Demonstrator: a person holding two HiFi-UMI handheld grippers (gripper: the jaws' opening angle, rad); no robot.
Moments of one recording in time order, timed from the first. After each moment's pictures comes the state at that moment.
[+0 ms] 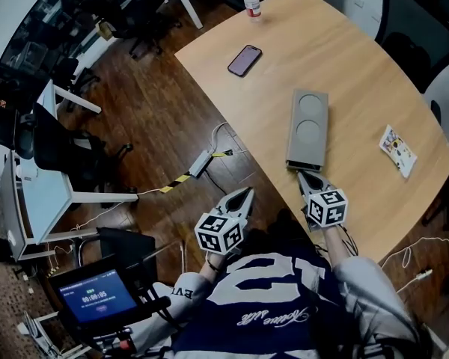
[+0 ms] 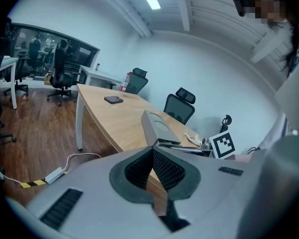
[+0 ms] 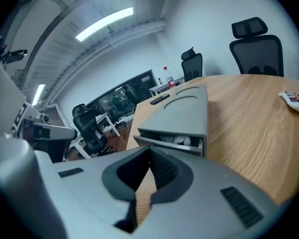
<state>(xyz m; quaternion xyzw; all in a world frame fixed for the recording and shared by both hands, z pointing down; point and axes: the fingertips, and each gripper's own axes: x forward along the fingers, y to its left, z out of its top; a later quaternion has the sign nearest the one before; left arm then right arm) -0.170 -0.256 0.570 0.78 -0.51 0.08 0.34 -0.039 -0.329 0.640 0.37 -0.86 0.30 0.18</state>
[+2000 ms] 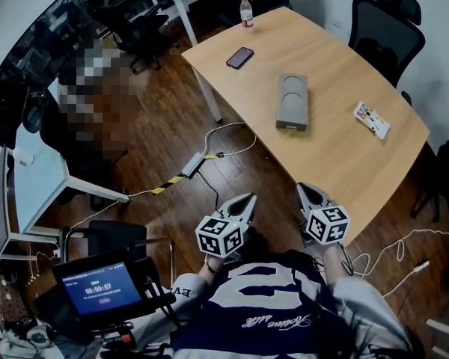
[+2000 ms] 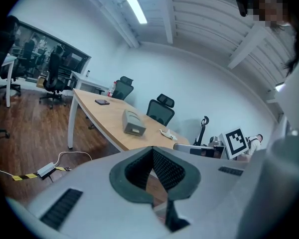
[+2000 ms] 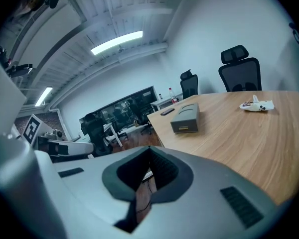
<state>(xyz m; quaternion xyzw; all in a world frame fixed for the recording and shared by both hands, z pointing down) -0.136 -0.056 0.525 0.83 -0.47 0.03 0.31 -0.011 -0.106 0.547 0.41 -0.87 0.26 0.11</state>
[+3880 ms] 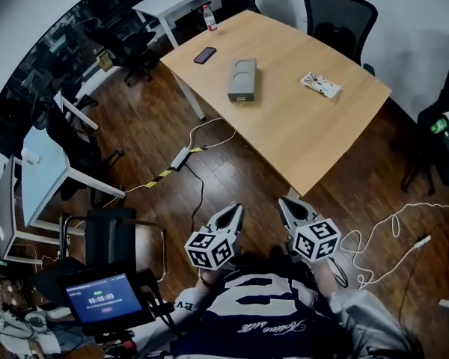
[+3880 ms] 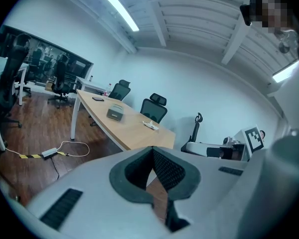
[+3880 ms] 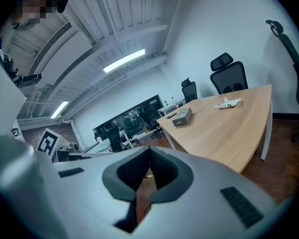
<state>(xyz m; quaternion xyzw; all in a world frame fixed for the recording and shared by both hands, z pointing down) 0.032 0.160 0.498 0.81 -0.51 0.02 0.29 0.144 0.135 0.491 0.38 -0.89 0.27 0.03</state>
